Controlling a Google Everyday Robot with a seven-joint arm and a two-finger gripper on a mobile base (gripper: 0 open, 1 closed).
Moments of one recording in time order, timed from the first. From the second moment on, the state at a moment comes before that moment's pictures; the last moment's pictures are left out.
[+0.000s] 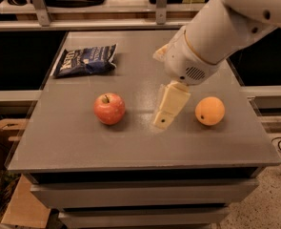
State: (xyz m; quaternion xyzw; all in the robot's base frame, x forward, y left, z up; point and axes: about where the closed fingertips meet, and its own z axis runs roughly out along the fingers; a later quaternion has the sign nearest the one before) arm 0.467 -0.039 0.926 -0.67 0.69 0.10 0.25
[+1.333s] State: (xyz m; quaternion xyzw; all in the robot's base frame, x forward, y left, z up) arm 0.474 0.043 0.885 -0.62 0.64 0.29 0.35
